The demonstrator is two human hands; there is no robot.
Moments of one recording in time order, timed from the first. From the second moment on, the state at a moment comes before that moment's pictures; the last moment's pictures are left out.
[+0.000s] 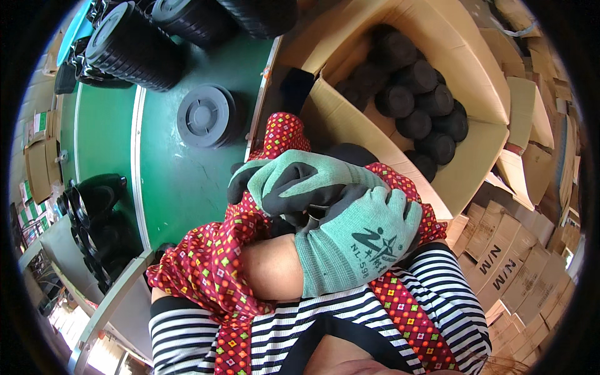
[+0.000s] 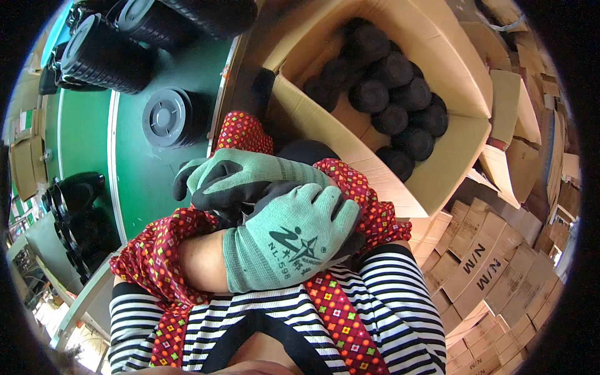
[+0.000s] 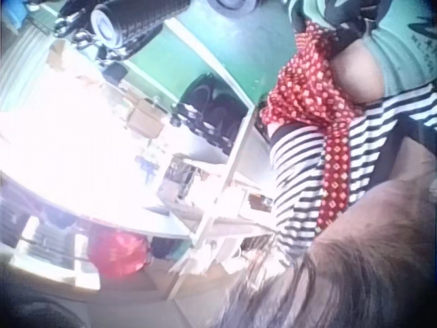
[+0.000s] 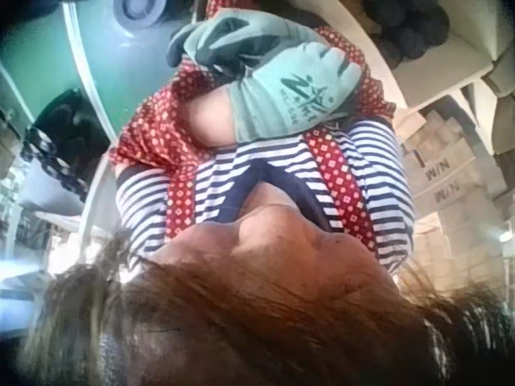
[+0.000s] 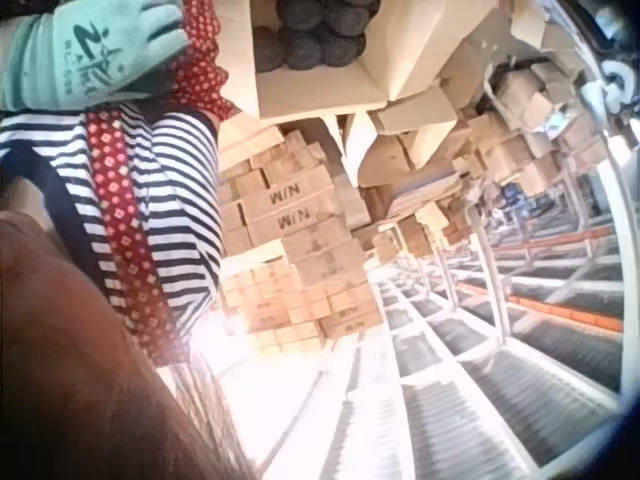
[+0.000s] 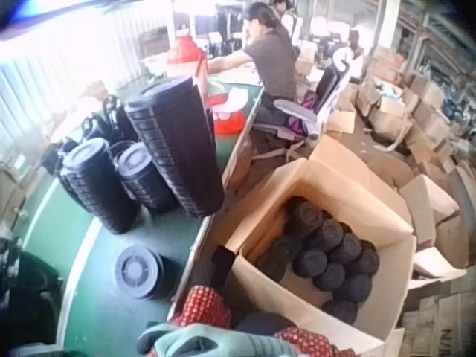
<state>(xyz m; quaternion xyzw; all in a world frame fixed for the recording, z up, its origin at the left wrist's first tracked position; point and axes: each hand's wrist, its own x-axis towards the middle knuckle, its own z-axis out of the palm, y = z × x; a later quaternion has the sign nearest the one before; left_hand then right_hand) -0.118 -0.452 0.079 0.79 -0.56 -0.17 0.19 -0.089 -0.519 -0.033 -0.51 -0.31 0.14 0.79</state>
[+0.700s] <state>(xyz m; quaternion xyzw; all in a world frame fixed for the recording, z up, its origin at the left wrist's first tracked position) -0.113 -0.423 0.071 0.65 -0.61 -0.13 0.45 -0.117 -0.544 -0.056 -0.55 -0.23 0.17 0.78</state>
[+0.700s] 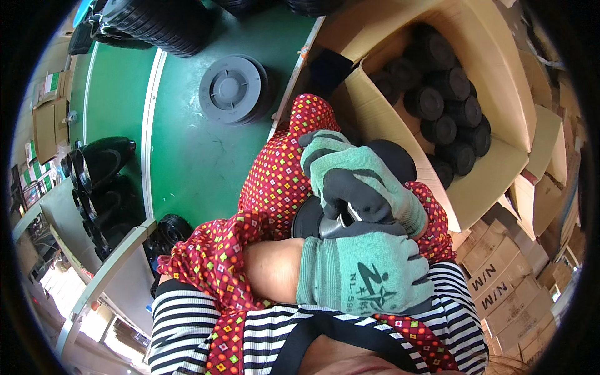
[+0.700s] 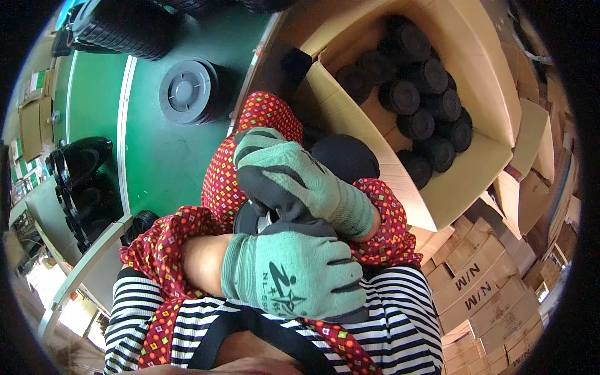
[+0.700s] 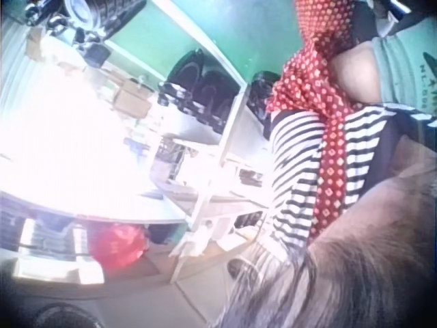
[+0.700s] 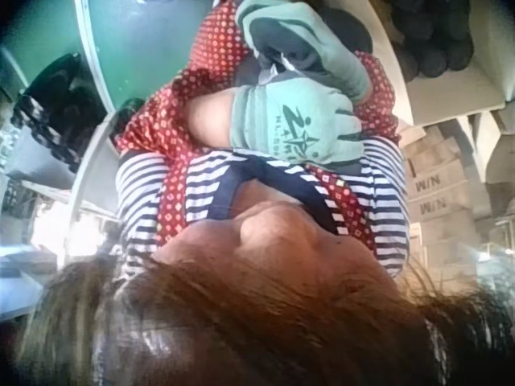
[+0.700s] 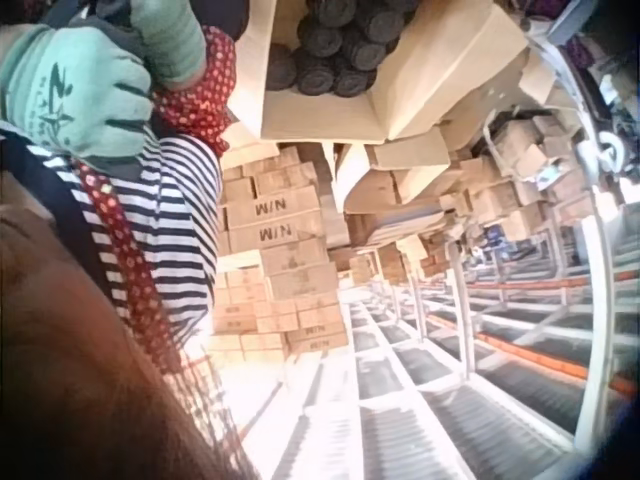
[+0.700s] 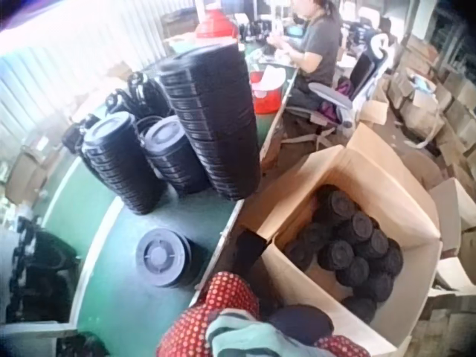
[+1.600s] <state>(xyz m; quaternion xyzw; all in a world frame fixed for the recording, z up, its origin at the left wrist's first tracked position) -0.154 -0.152 -0.077 0.96 -0.20 0.01 0.19 -0.180 -0.576 0.055 -0.83 -0.15 0.02 0.54</state>
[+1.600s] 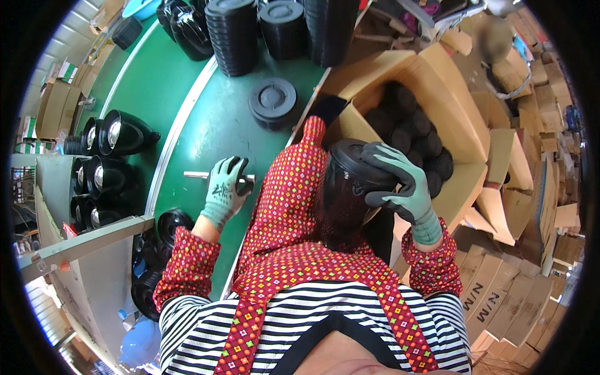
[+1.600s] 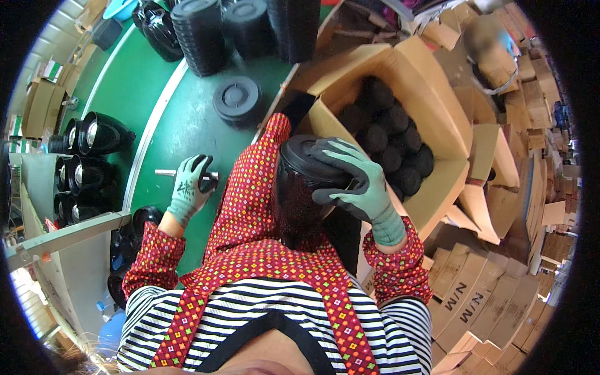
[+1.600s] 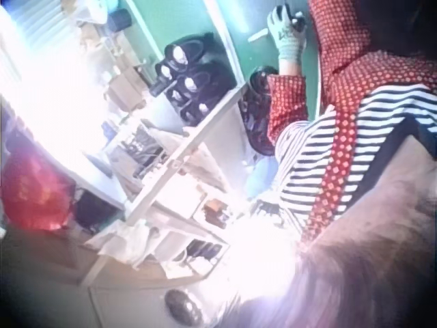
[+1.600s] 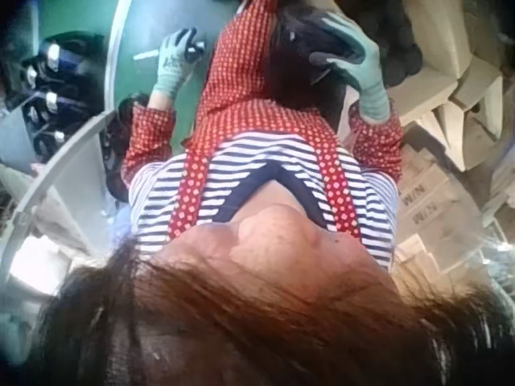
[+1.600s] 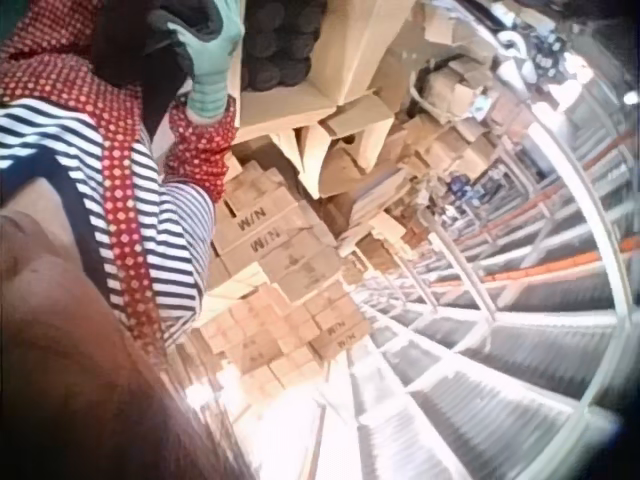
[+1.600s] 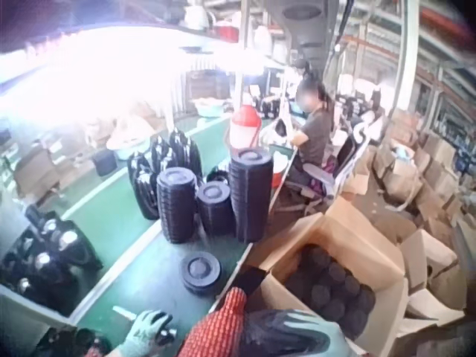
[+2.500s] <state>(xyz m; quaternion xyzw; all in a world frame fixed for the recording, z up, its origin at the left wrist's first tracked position) 0.131 -0.001 -0.017 0.64 0.19 0.22 0.71 -0.123 -0.412 -0.044 -0.80 -0.26 0.02 0.53</state>
